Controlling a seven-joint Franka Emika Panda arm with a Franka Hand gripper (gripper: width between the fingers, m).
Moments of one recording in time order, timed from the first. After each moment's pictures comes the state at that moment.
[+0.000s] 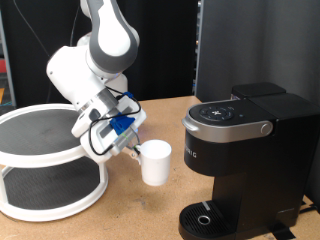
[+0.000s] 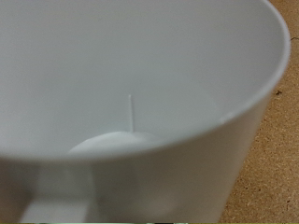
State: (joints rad) arm 0.76 -0.30 -0.97 -2.79 1.23 2.67 -1.36
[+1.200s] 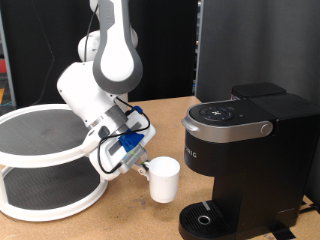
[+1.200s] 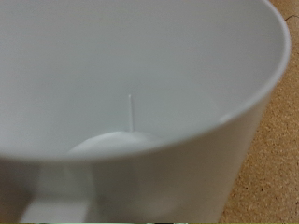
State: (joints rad) arm 0.83 -0.01 -0.96 -2.69 1.58 2.52 -1.55
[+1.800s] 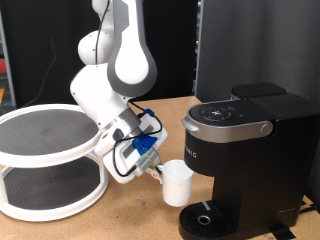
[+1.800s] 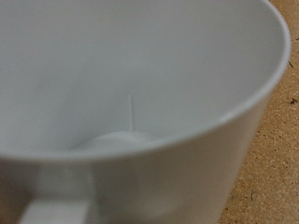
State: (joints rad) arm 0.83 0.05 -0.88 -2.65 1.70 2.51 -1.57
